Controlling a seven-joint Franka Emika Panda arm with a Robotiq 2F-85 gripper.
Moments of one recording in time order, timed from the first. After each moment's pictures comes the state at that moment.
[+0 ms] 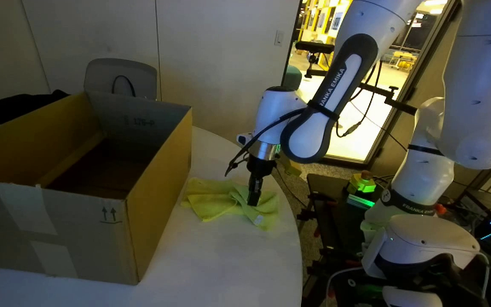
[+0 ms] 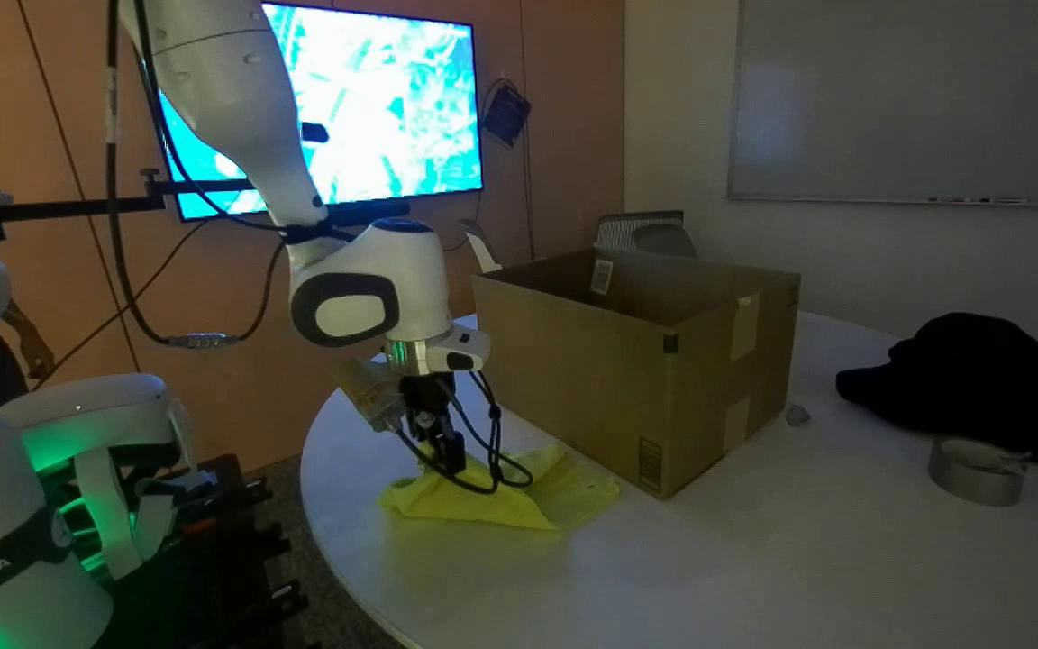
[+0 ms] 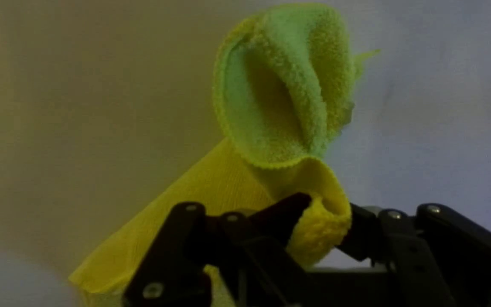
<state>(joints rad) -0.13 0.24 0.16 -2.63 0.18 2.93 -0.24</state>
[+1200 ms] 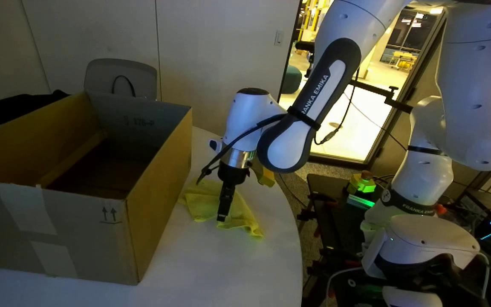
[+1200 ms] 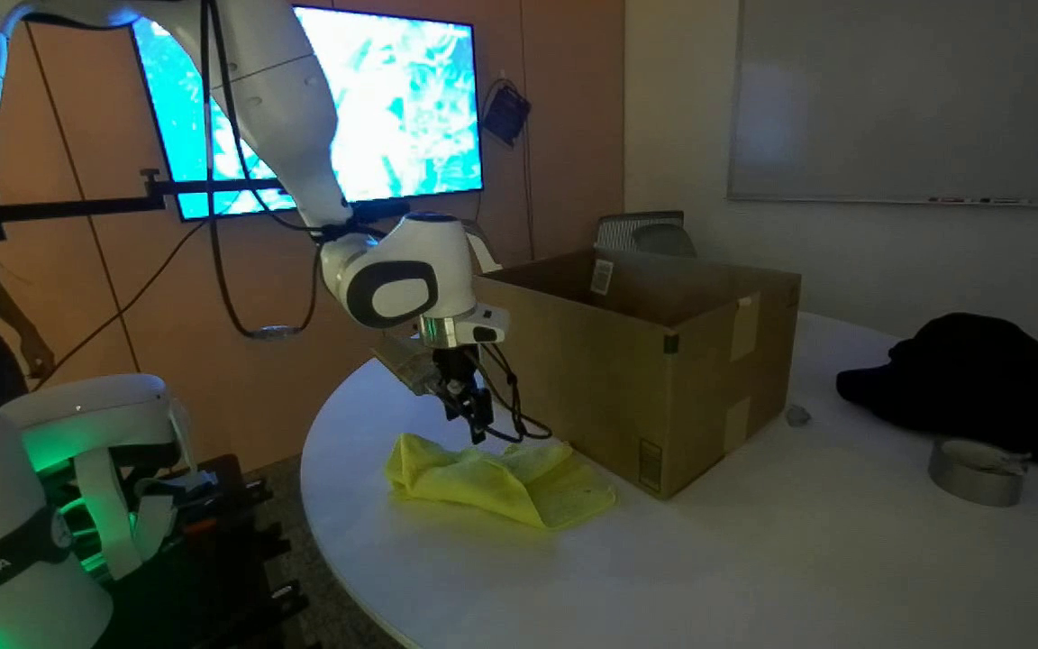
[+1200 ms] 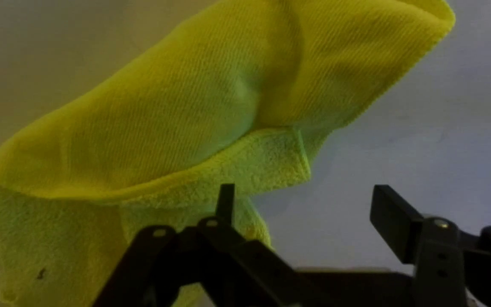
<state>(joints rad) 0.02 0.36 0.12 -2.42 0.12 2.90 -0.08</state>
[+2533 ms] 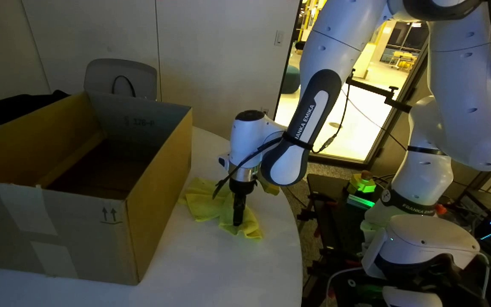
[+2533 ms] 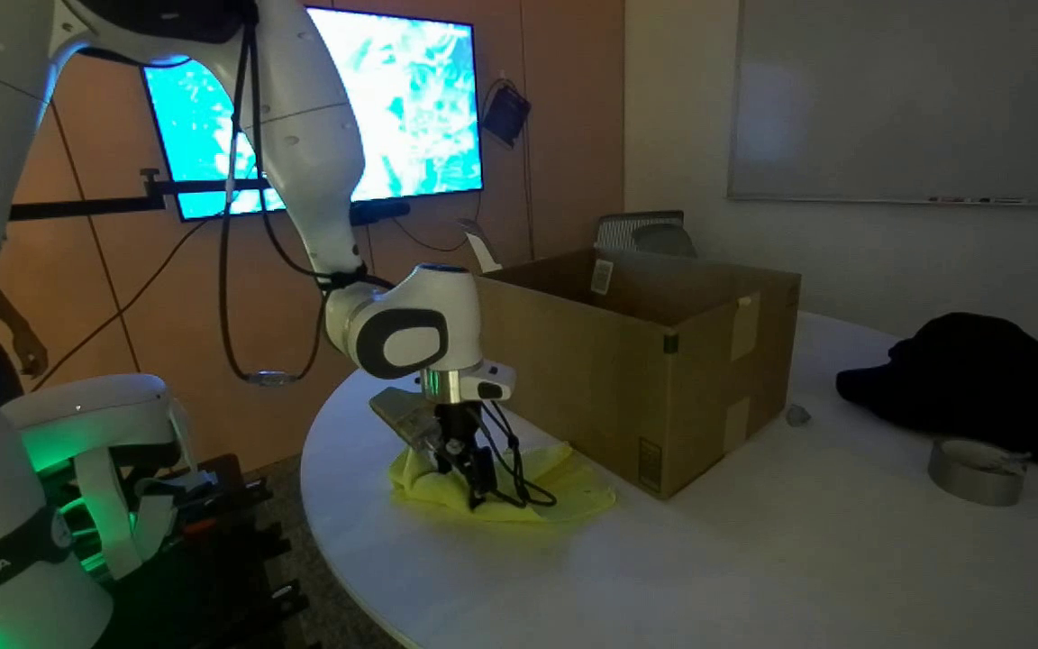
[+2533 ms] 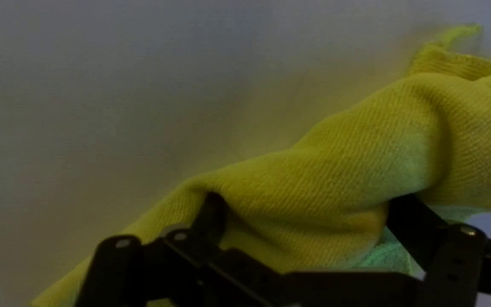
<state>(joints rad) 0.06 0.50 -0.02 -2.41 -0.04 2.89 -0.01</state>
